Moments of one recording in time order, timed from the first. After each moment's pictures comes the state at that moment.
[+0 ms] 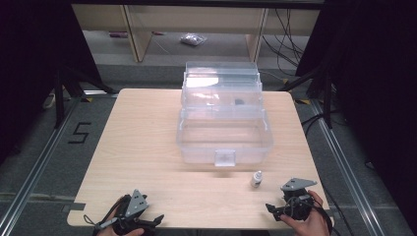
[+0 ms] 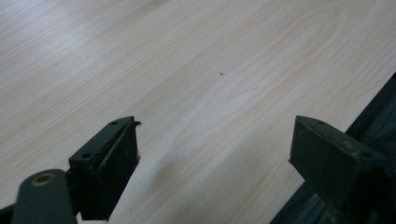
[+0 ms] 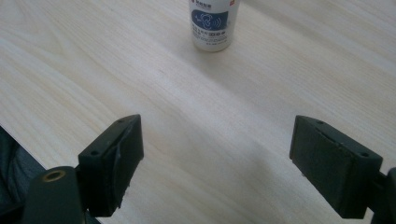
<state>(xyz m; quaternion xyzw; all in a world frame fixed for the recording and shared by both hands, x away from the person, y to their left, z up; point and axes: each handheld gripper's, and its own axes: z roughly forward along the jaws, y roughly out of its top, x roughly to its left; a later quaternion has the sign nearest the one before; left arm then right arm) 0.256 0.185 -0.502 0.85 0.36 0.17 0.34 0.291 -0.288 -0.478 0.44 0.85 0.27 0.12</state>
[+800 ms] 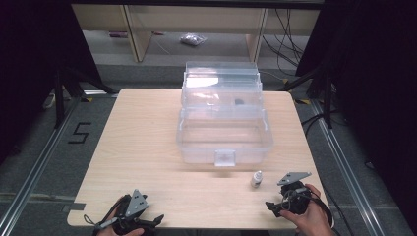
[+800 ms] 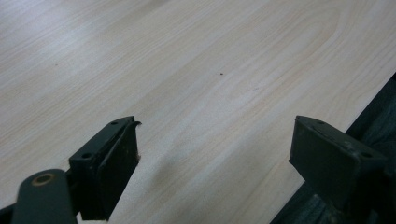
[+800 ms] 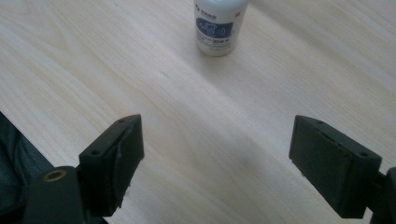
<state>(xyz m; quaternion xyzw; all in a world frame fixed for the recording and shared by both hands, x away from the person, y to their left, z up) 0.257 0.185 -0.502 0.85 0.36 0.17 0.35 0.305 -0.281 -0.463 0.43 0.87 0.23 0.09</state>
